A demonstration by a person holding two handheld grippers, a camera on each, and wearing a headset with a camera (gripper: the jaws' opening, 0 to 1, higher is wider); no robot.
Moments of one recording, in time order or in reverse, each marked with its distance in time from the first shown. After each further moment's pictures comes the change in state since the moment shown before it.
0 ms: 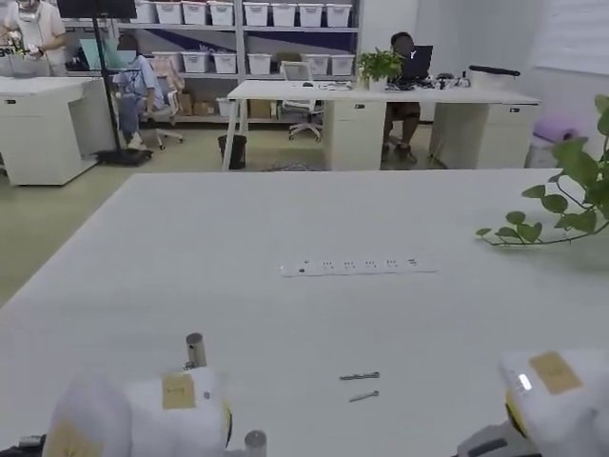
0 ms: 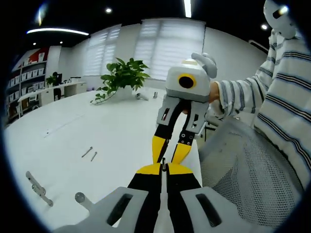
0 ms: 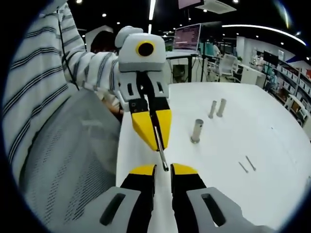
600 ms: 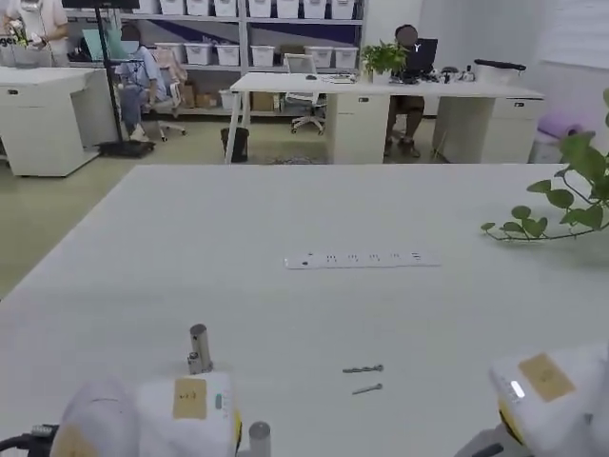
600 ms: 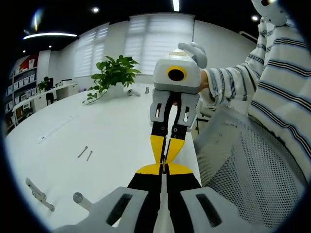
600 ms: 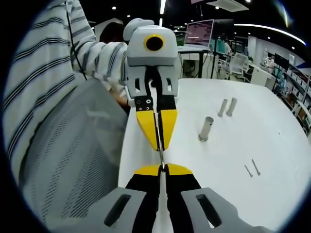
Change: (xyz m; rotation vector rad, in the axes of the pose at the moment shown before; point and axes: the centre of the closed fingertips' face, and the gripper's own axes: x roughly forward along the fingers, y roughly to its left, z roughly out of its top) left arm -0.001 -0.005 -0.012 0.046 0.050 -0.057; right arm 0.006 0.010 -0.006 -0.069 0.064 0.065
